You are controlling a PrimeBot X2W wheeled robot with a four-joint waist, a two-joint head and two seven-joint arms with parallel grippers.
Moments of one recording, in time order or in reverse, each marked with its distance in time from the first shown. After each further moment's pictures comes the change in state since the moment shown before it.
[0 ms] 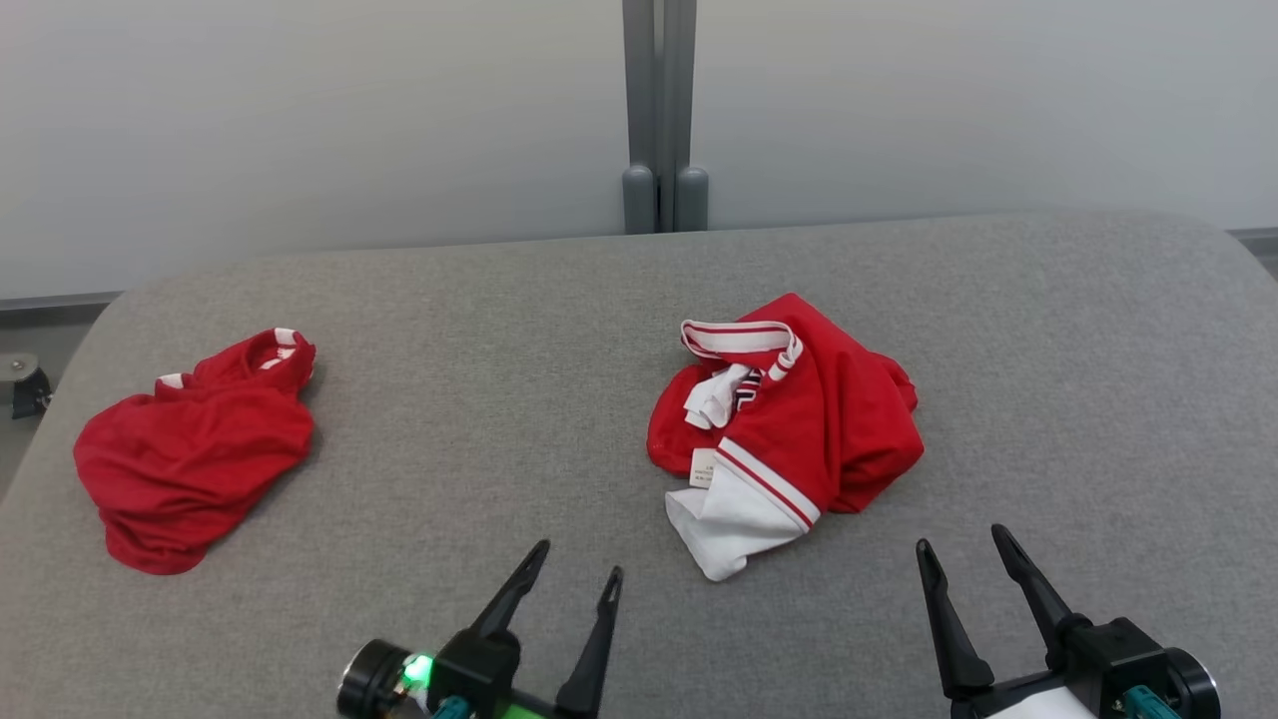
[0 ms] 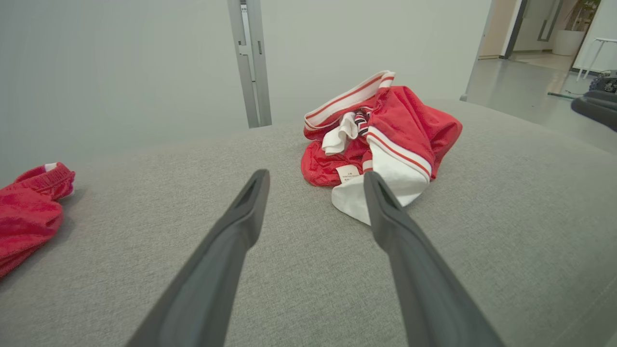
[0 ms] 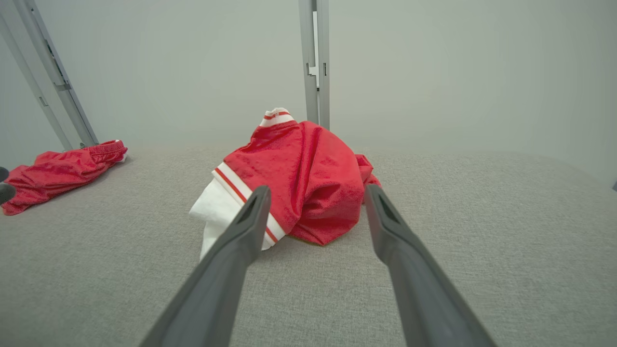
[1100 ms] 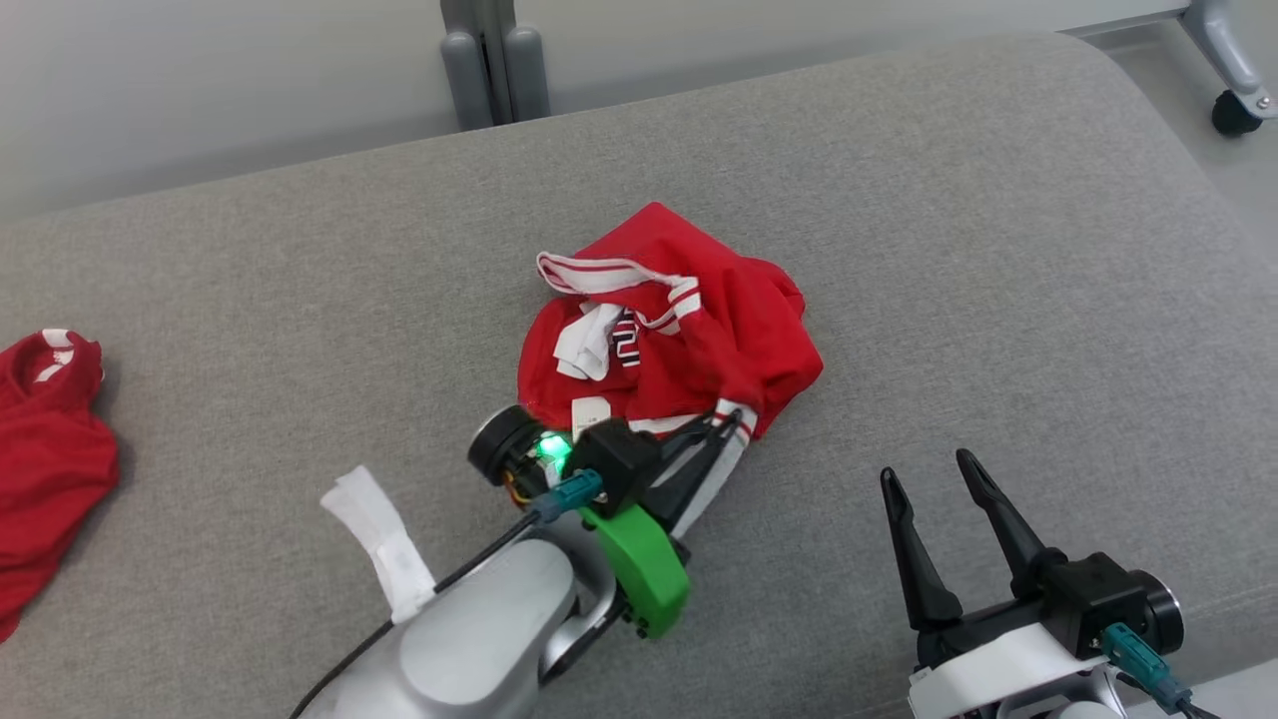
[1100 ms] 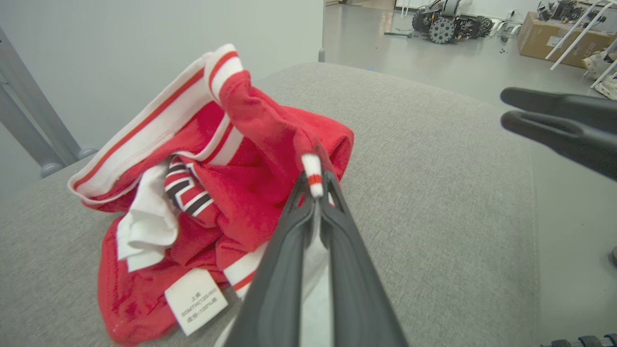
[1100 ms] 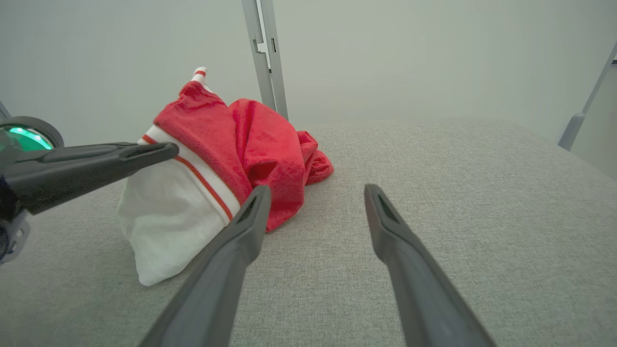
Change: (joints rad) left arm -0.653 0.076 -0.596 0.337 -0.428 -0.002 0.000; right arm -0.118 -0.001 0.049 -0.008 0.021 0.000 0.000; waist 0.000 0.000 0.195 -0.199
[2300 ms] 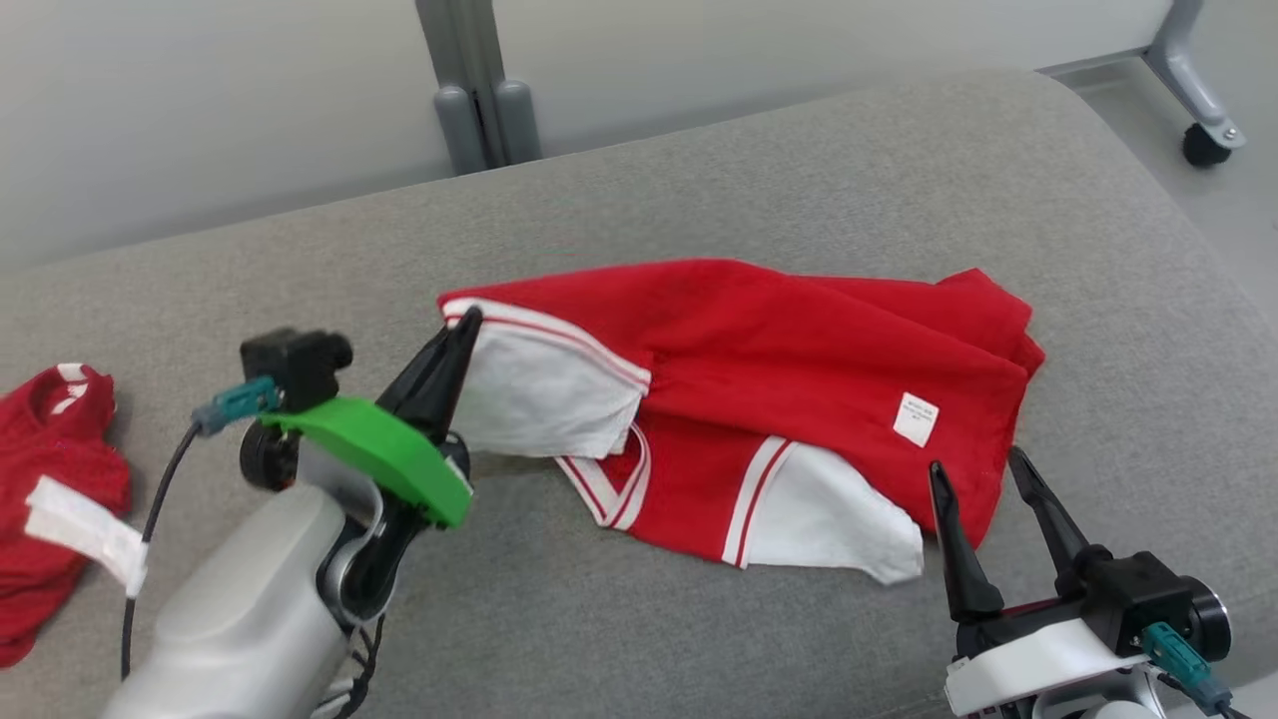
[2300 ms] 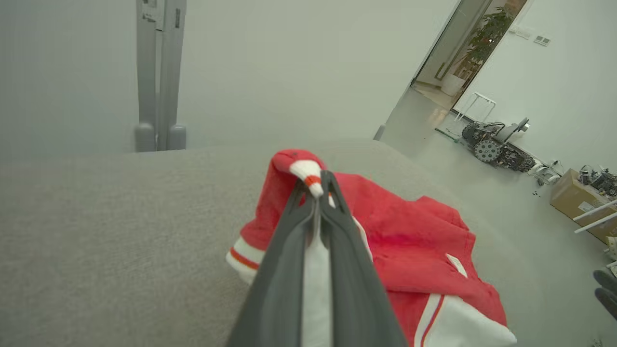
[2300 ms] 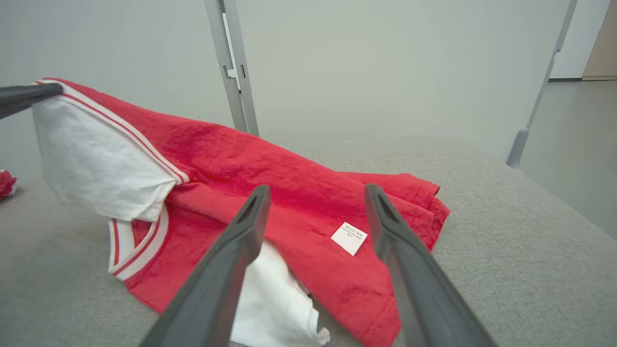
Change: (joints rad) left arm -0.055 0.236 0.107 -0.028 -0.600 0.003 0.000; right arm 0.009 0.000 -0.072 -0.005 -0.004 0.000 0.000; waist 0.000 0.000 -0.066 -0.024
